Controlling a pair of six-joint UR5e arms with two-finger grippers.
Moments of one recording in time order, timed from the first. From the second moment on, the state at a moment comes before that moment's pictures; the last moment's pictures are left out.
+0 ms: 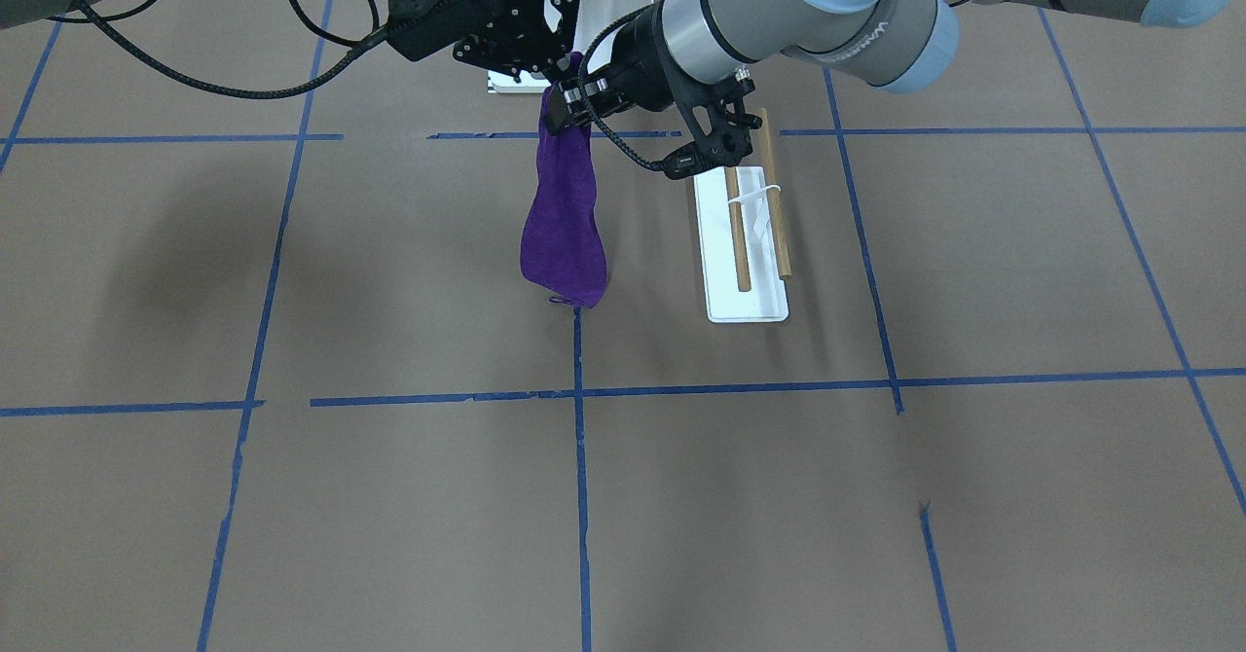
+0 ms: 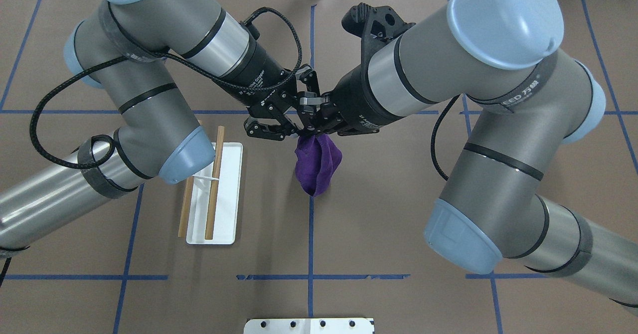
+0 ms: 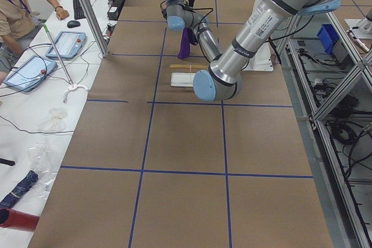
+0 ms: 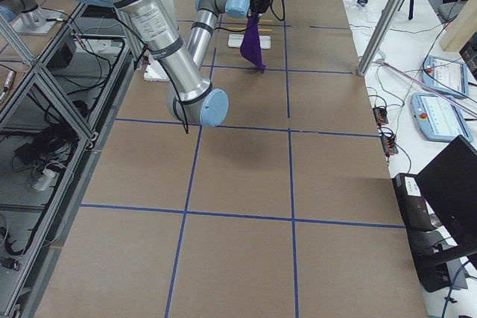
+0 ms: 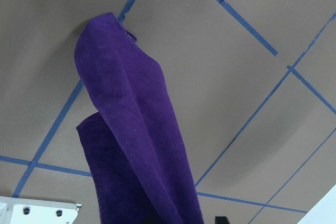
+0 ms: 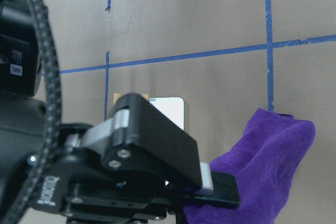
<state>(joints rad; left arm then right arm) -0.75 -2.34 -1.67 -2.06 -2.52 -2.02 0.64 -0.88 2.03 -1.45 2.08 1.38</state>
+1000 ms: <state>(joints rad) -0.76 -2.23 -1.71 -2.16 -2.51 -1.95 0.72 -1.04 2.17 -1.45 2.14 1.38</state>
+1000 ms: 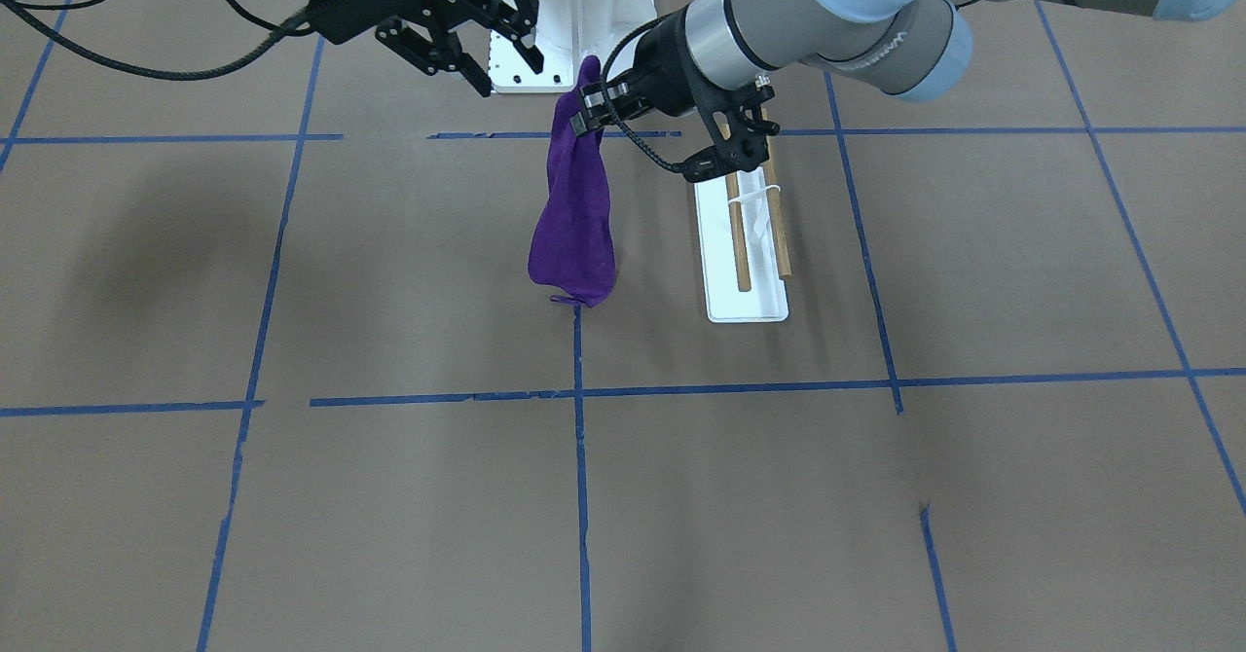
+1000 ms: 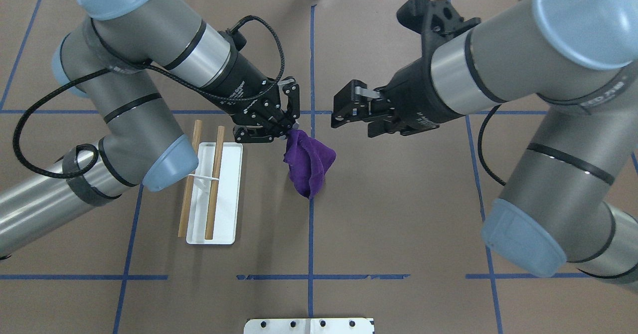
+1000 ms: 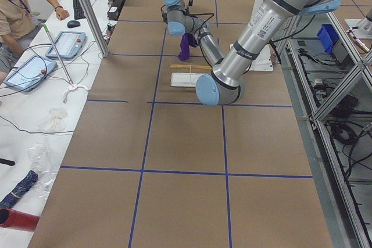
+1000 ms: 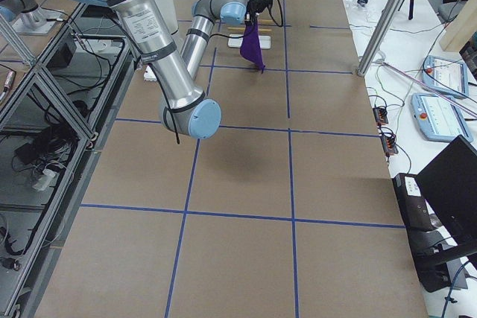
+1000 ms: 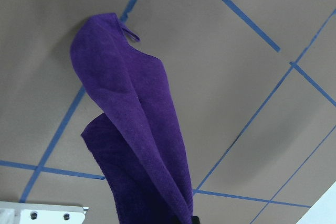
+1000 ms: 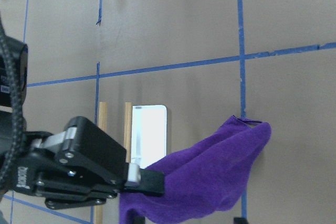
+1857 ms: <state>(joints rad) -0.95 -1.82 -1.92 -2.23 -2.53 -1.52 0.86 -1.19 2.18 -1.45 2.23 1.32</state>
